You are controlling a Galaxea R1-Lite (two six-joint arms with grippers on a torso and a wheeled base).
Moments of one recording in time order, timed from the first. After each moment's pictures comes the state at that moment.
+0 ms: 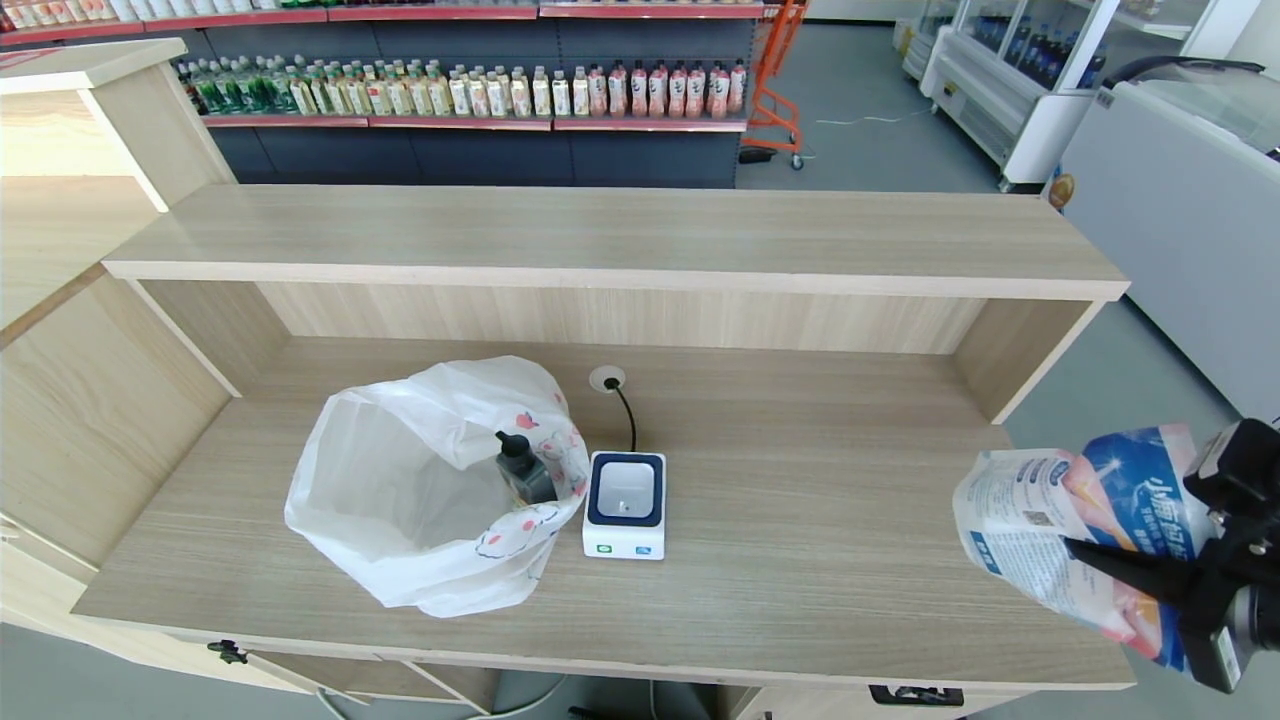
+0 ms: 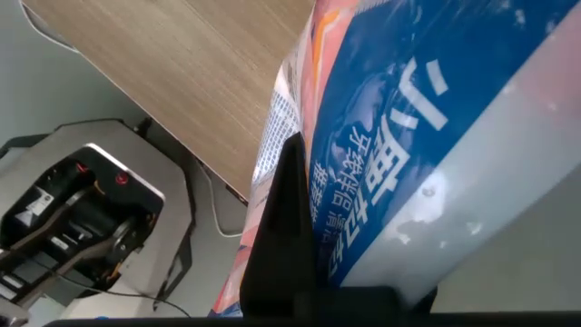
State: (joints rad) left arm 0.00 0.00 0.00 0.00 0.02 0.00; right arm 0.10 1.09 -0.47 -0.17 0.26 -0.61
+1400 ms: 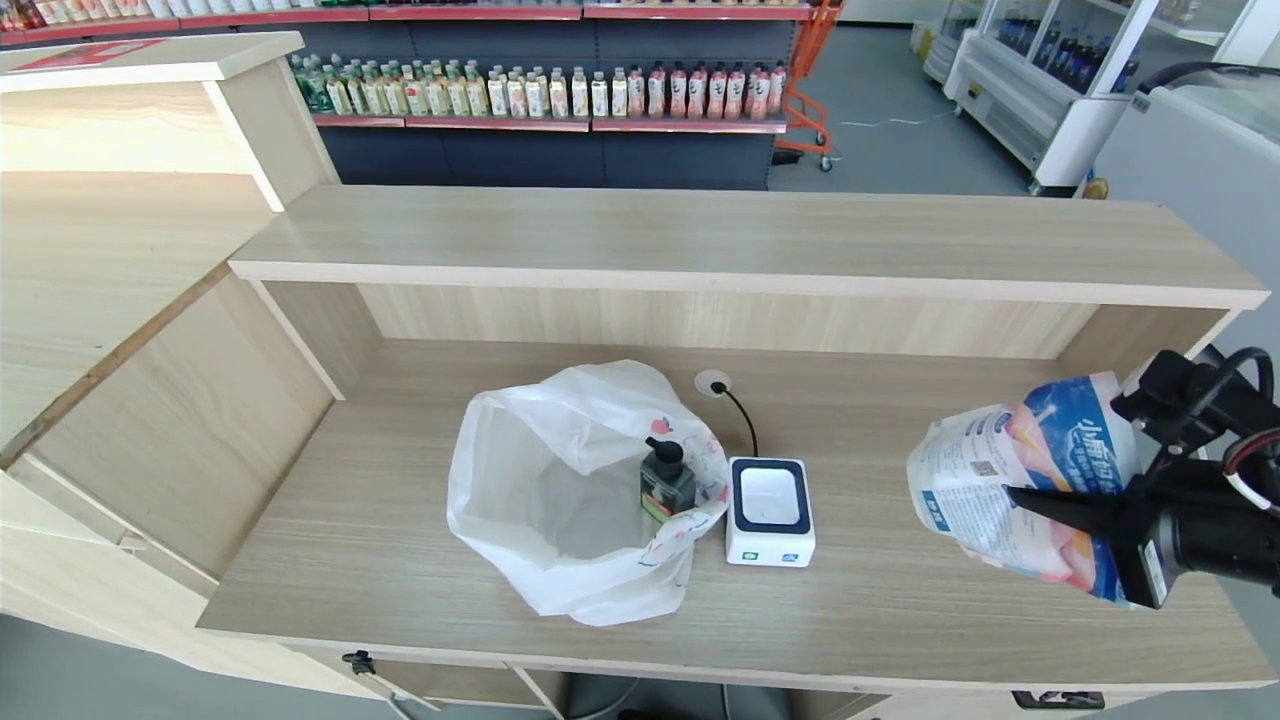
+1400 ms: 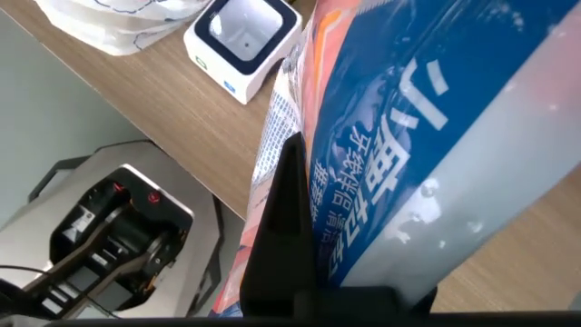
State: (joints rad) left arm 0.00 0.00 0.00 0.00 0.01 0.00; right arm 0.10 1.28 -0.62 -0.17 0.33 -0.53
